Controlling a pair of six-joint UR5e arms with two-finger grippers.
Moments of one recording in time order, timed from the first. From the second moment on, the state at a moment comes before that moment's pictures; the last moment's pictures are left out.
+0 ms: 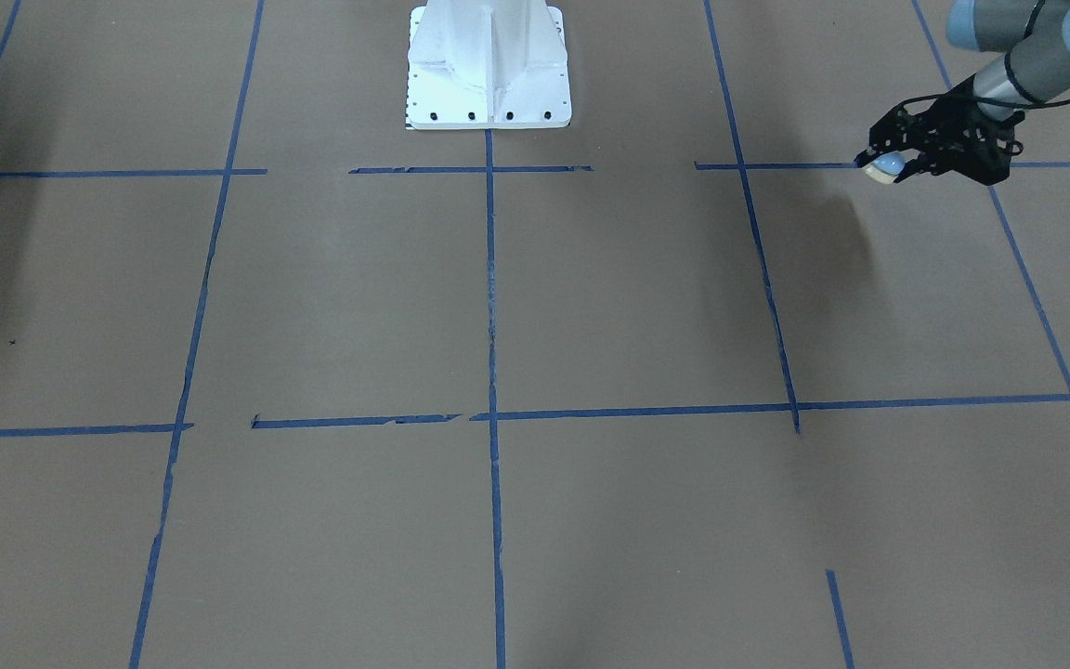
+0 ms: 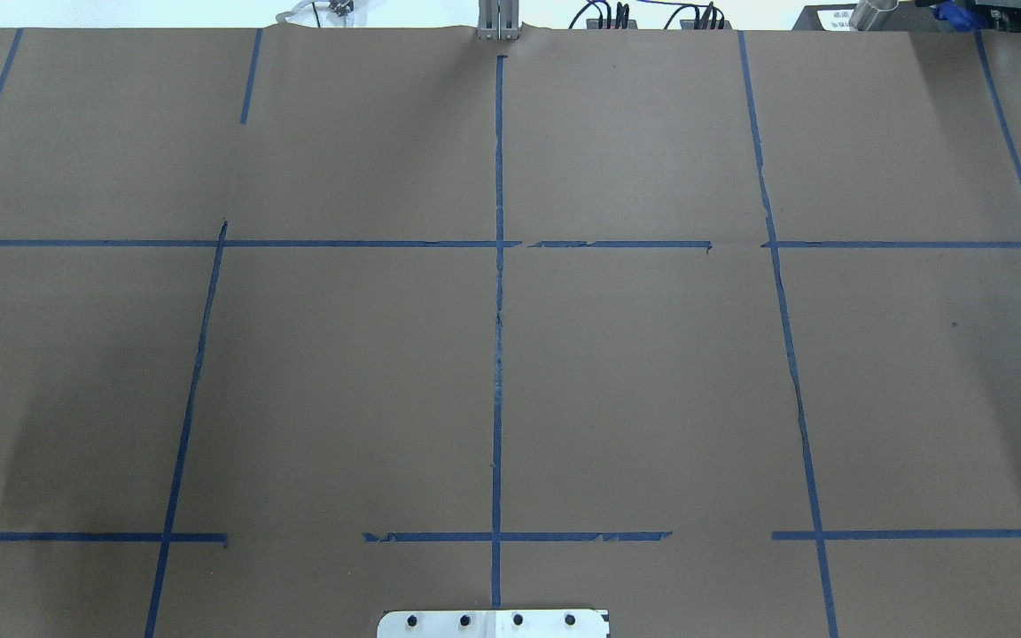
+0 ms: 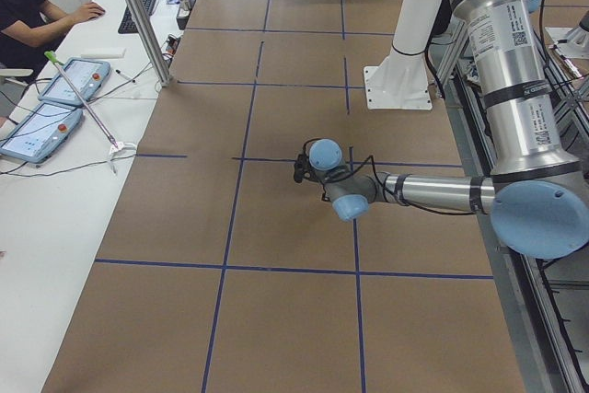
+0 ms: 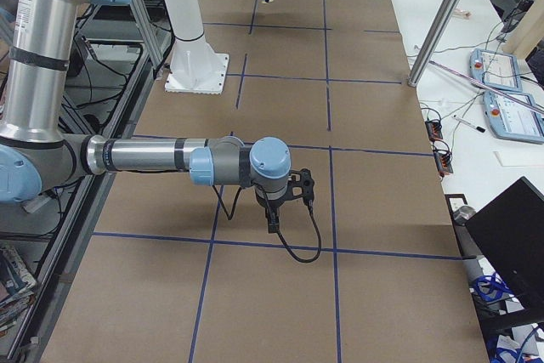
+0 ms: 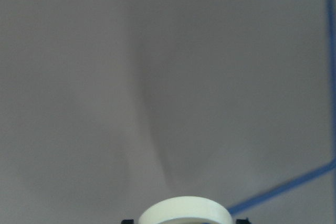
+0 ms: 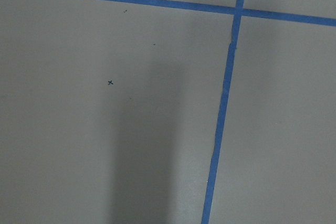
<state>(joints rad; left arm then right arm) -0.81 -1.34 -1.78 -2.52 -2.38 -0.96 1.53 -1.83 1.87 -1.57 2.43 -0.08</state>
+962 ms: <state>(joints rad) -0.63 -2.33 -1.45 -1.75 -2.20 -1.18 1.51 -1.82 1.87 -1.57 2.43 -0.08</state>
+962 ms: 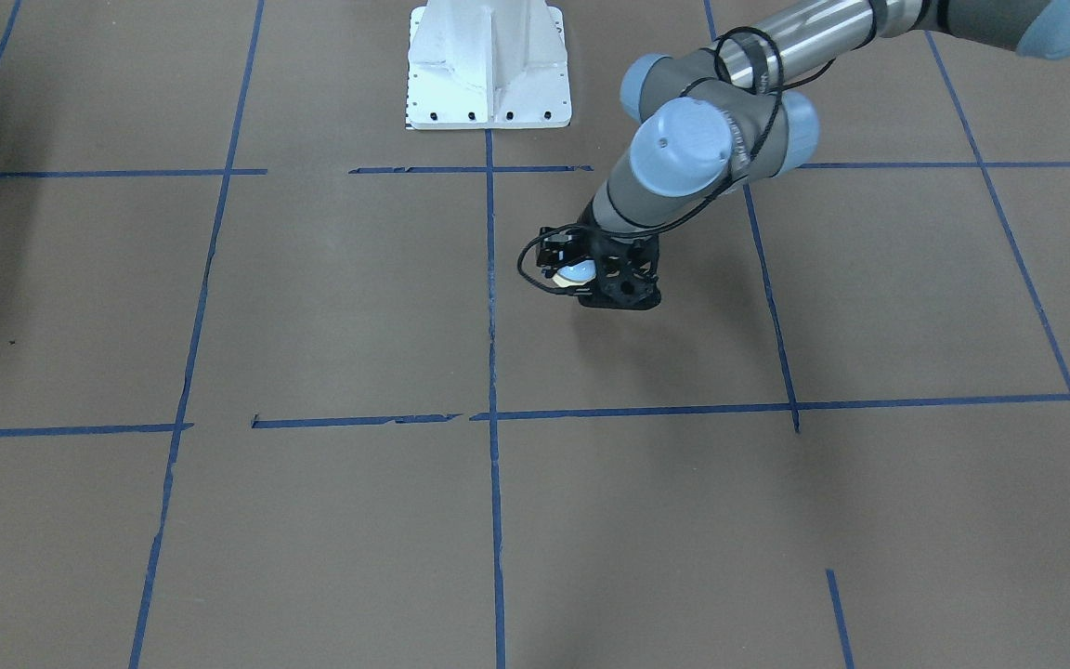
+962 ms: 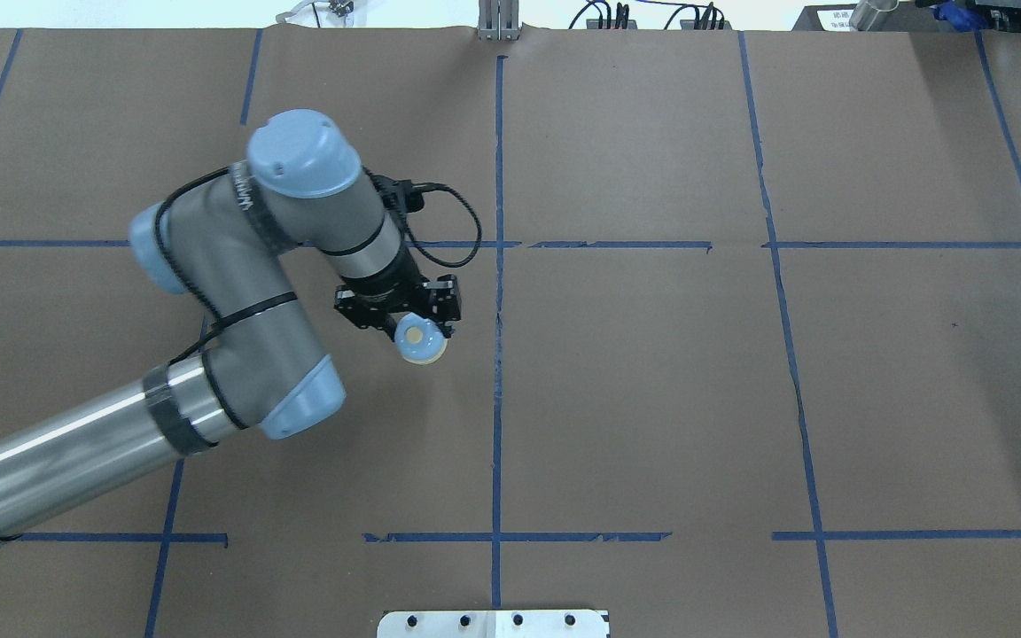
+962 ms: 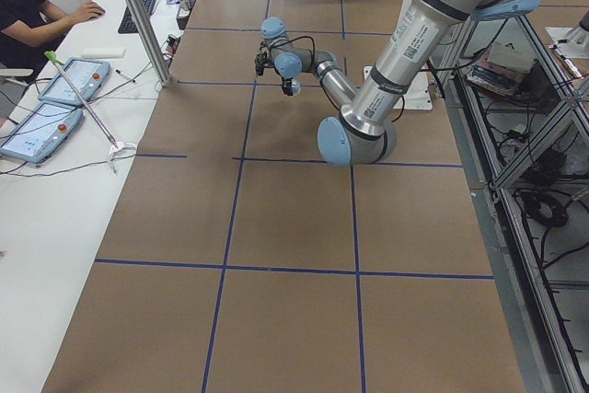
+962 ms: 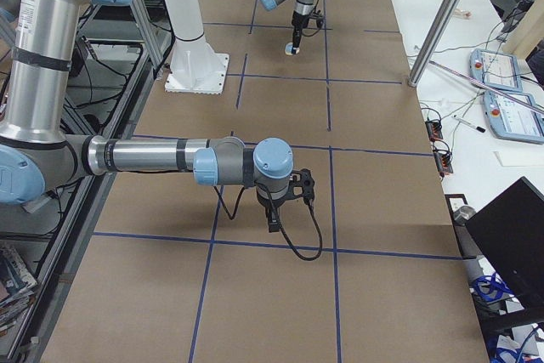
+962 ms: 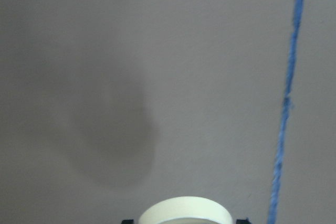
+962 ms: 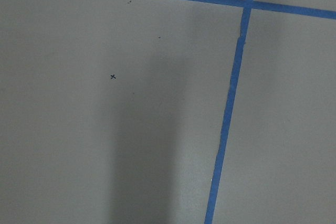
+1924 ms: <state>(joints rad) -0.59 -2.57 -1.14 -1.75 -2.12 -1.18 1.49 -1.82 1.87 -1.56 2.43 -0.08</state>
